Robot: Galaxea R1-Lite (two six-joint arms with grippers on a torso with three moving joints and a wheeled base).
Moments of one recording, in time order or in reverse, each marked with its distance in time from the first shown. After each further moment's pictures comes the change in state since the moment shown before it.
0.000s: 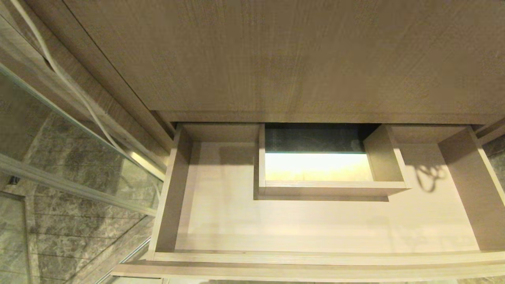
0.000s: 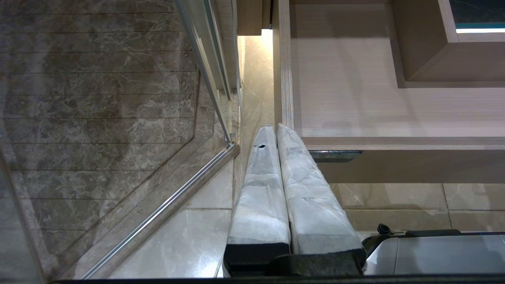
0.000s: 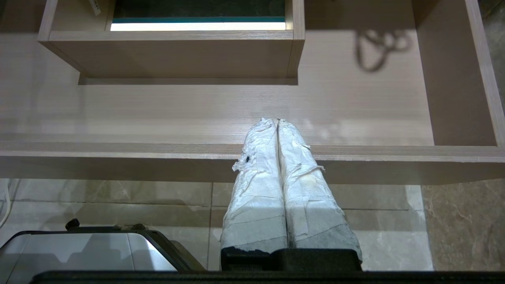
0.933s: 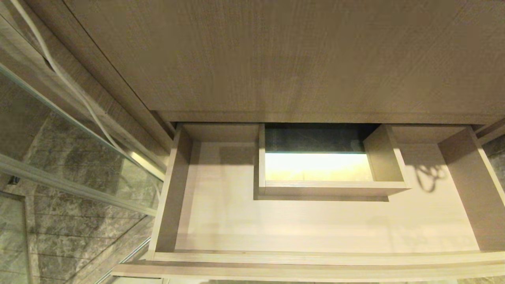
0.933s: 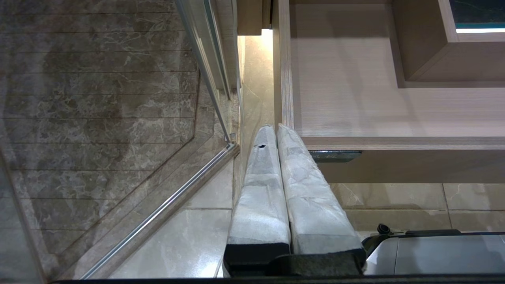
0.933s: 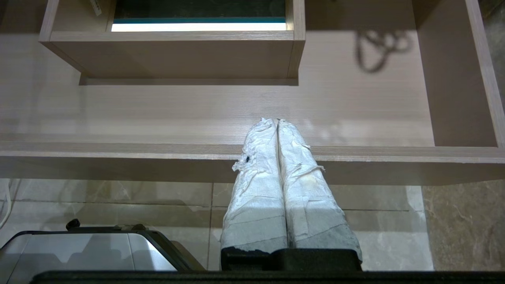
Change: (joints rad) left arm 0.000 0.000 0.000 0.000 0.000 0.000; right arm 0.000 0.000 0.000 -0.001 0.001 0.000
